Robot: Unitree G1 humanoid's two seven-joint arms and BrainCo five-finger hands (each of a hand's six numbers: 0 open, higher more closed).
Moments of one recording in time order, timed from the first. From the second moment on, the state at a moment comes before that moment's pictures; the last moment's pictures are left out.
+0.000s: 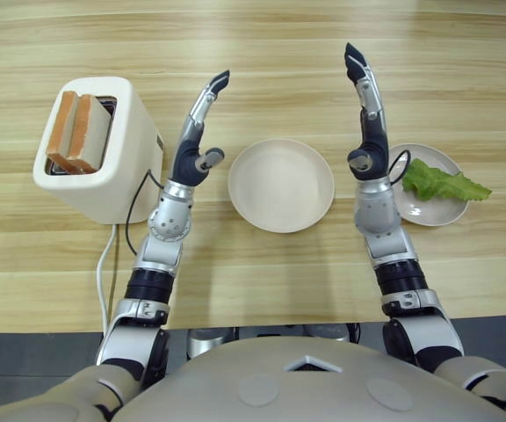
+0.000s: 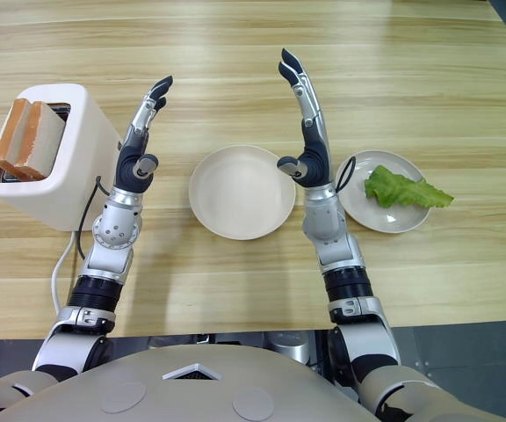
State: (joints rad) left arm -0.20 0.18 -0.06 0.28 0.24 -0.76 0.05; right arm -0.27 -0.16 0.06 0.33 -0.41 -0.89 -0.26
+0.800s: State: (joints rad) left arm -0.18 0.22 -0.04 0.23 0.29 -0.72 0.07; right arm -0.27 -0.13 0.07 0.31 -0.41 -0.88 -0.25
